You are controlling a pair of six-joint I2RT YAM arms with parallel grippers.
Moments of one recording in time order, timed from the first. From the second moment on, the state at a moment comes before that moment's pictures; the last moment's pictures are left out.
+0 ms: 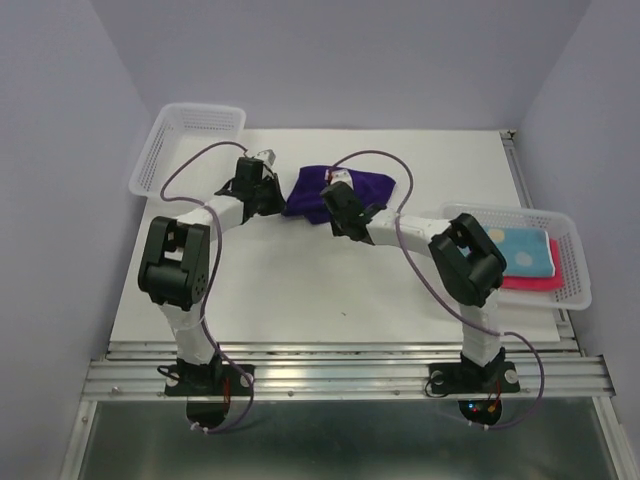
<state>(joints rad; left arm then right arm) -0.26 1.88 1.20 -0.09 0.20 -0.39 0.74 2.06 1.43 -0.18 0.41 0.31</state>
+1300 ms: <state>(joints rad) -0.18 1.69 1.18 -0.03 0.24 -0.66 0.73 1.43 0.92 -0.24 0.34 0.40</state>
